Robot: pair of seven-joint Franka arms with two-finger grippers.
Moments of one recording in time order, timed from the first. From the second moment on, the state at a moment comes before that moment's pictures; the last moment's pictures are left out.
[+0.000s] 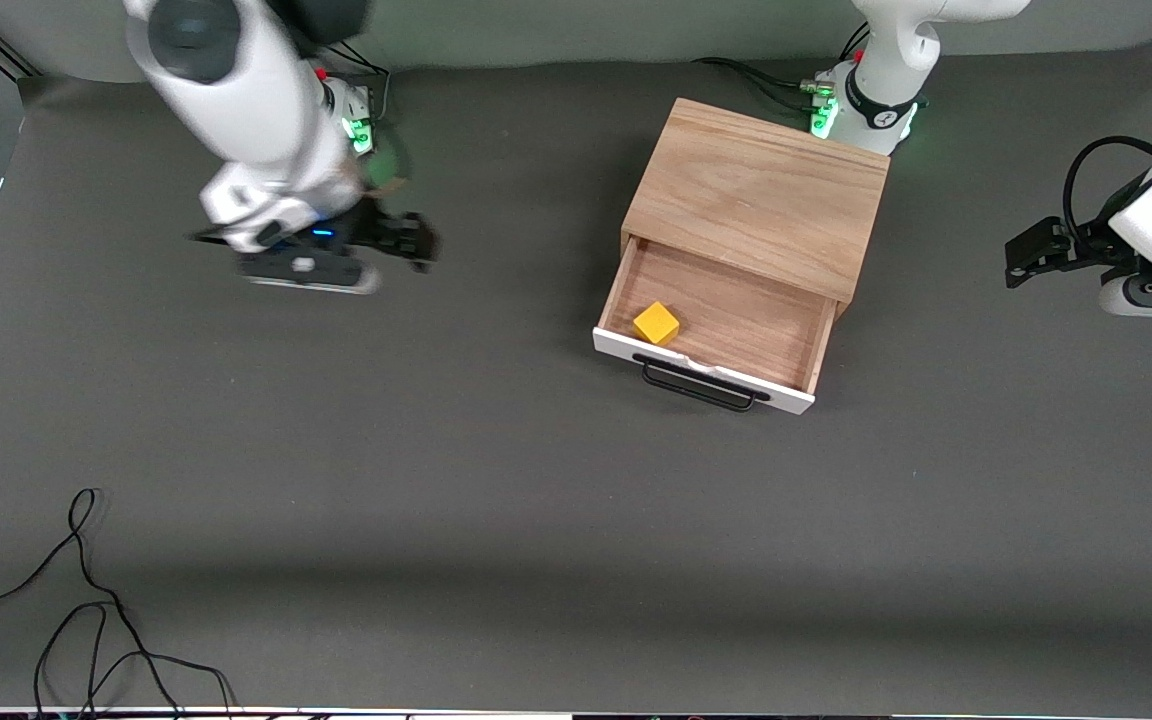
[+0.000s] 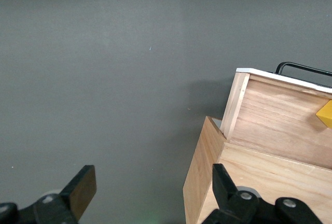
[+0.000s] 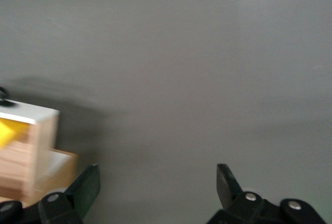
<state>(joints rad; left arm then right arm) -0.13 0.01 0.06 -1.59 0.01 1.54 0.02 0.12 0.02 0.35 -1.69 0.02 1.62 0.59</state>
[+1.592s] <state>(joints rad) -0.14 0.01 0.06 -1.59 0.01 1.54 0.02 0.01 0.06 0.04 -1.50 0.02 1.49 0.08</state>
